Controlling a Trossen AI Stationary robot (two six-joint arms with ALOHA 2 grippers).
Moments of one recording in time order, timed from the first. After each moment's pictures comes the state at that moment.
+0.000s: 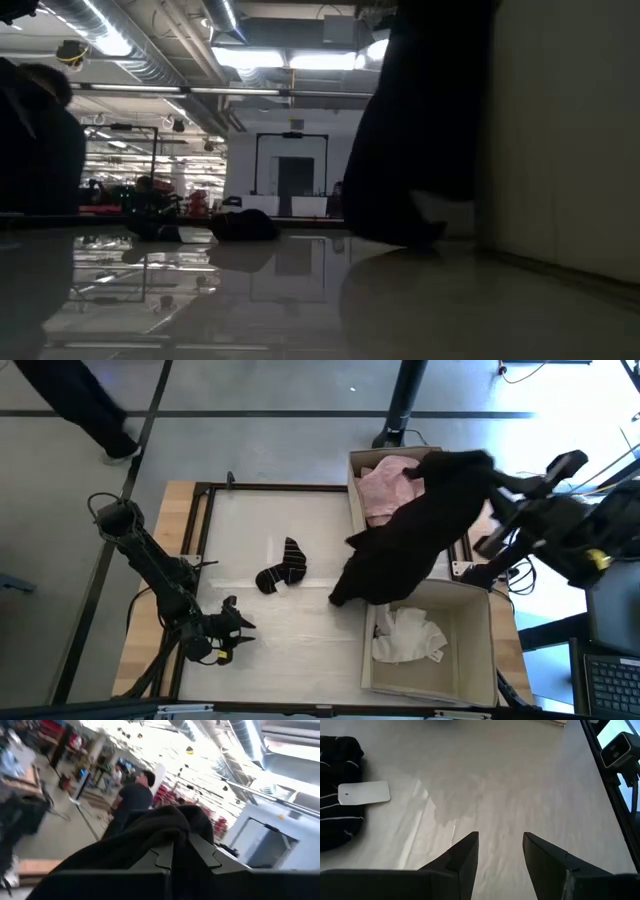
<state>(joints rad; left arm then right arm) -0.96 1.27 0.50 -0.12 -0.72 -0.88 0.84 1.36 1.95 0.60 1.34 -1.65</state>
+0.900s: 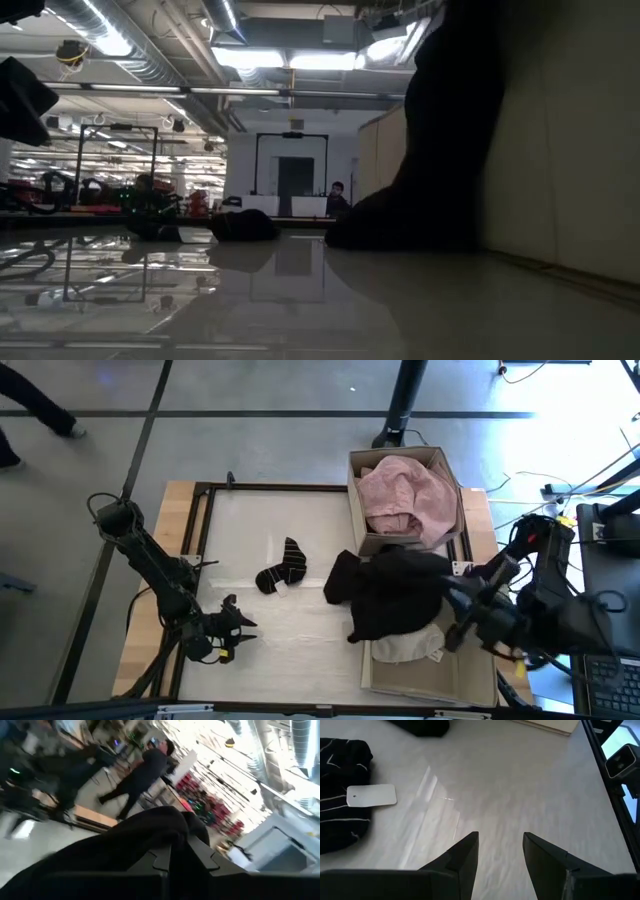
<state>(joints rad) -0.95 1.27 0.50 -0.11 -0.75 -0.90 1.04 1.37 1.59 0.04 1.57 -0.95</state>
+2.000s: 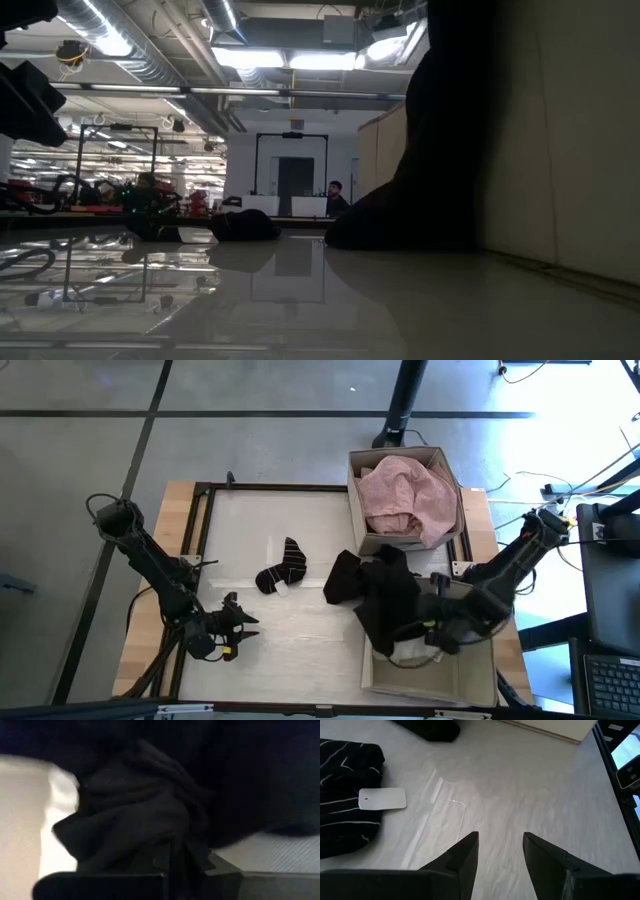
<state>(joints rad) -0.93 1.27 0.50 -0.12 -0.77 -0.92 0.83 1.26 1.06 -1.20 0.44 0.89</state>
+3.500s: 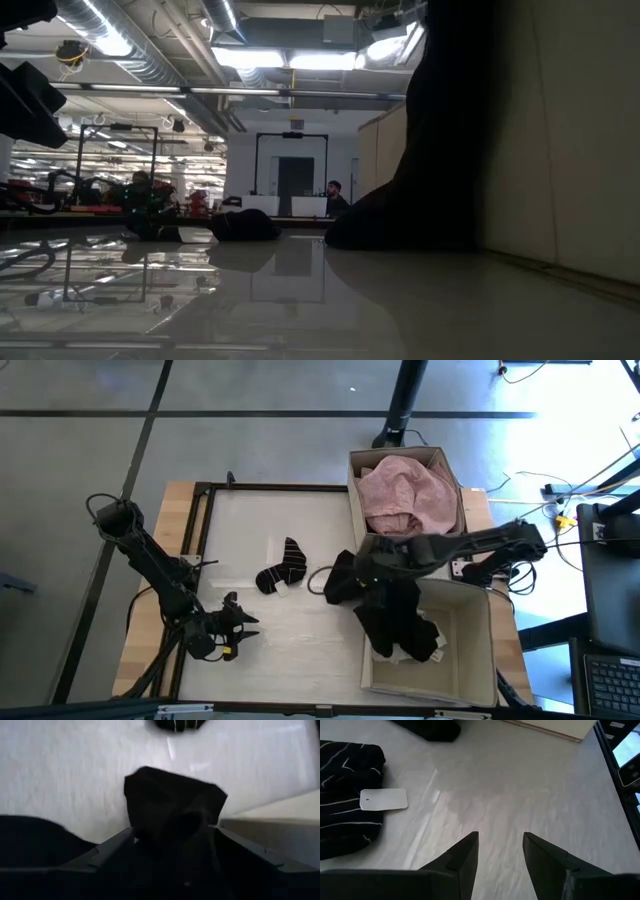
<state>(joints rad) -0.93 1.27 0.50 -0.12 -0.77 -0.91 0.21 1.57 1.50 -1.09 0.22 0.29</state>
